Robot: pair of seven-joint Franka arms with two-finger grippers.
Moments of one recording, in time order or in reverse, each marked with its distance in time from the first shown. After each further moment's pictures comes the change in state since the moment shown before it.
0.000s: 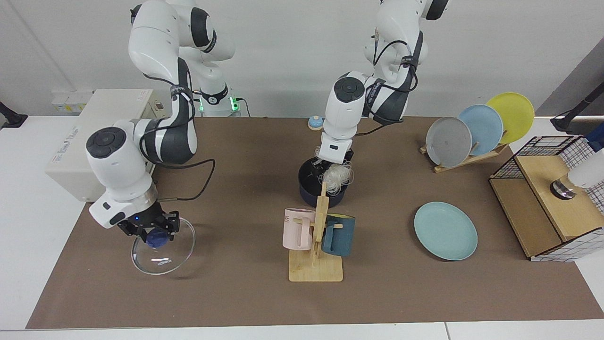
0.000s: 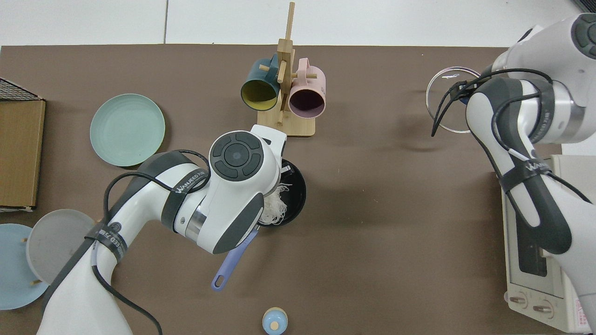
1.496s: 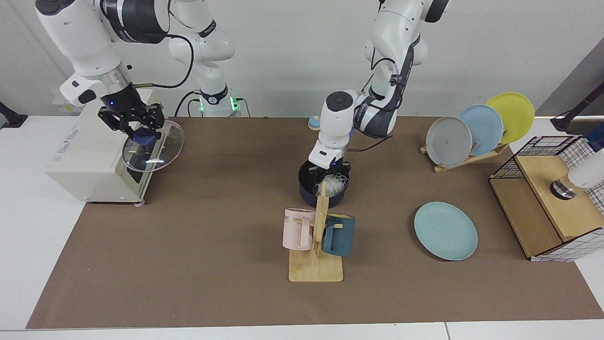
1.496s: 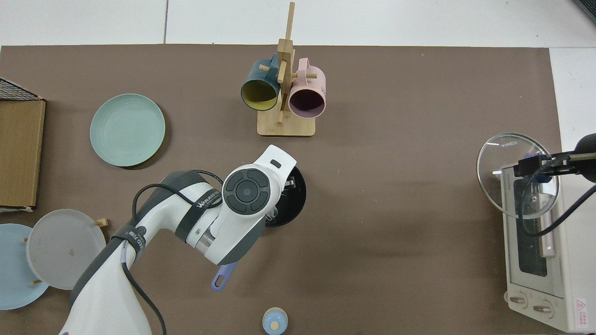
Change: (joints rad) left arm 0.000 0.008 -0.005 -0.134 0.149 0.244 0.172; right arm 0.000 -0.523 -0.029 -0.346 -0.006 -0.323 0.003
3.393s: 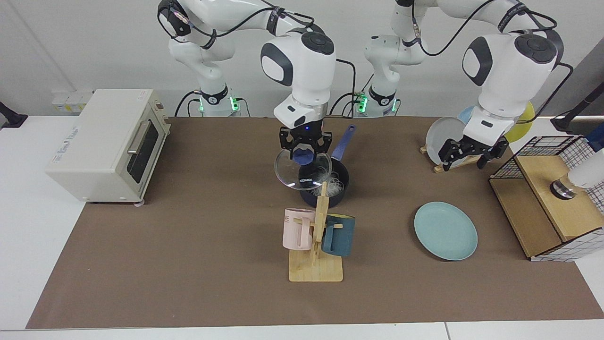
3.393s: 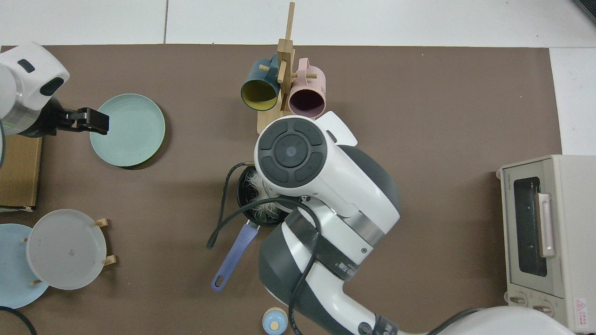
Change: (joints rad) left arm 0.075 -0.115 0.509 0.457 -0.170 -0.616 0.844; right arm 0.011 0.536 0.896 0.379 -0.451 0.043 1.070
